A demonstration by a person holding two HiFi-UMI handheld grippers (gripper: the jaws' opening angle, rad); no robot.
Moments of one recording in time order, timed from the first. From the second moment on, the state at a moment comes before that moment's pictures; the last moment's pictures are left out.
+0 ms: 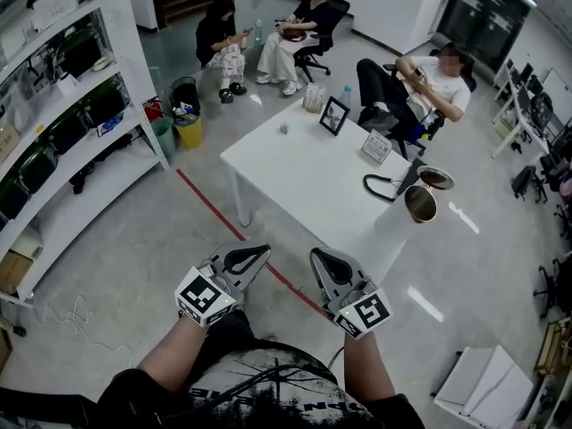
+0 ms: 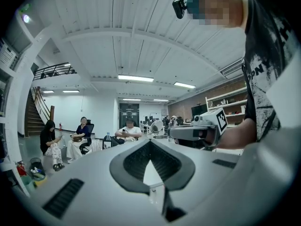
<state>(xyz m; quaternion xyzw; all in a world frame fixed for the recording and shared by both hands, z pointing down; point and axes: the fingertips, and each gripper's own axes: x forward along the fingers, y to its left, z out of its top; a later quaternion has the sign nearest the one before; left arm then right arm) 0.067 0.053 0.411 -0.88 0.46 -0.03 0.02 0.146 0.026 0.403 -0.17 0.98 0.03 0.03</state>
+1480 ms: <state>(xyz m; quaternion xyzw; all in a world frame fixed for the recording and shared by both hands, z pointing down) -0.117 -0.189 0.398 -0.93 0.36 0.01 0.02 -0.037 -0.192 0.385 -0.29 0.95 0.06 -0.01</state>
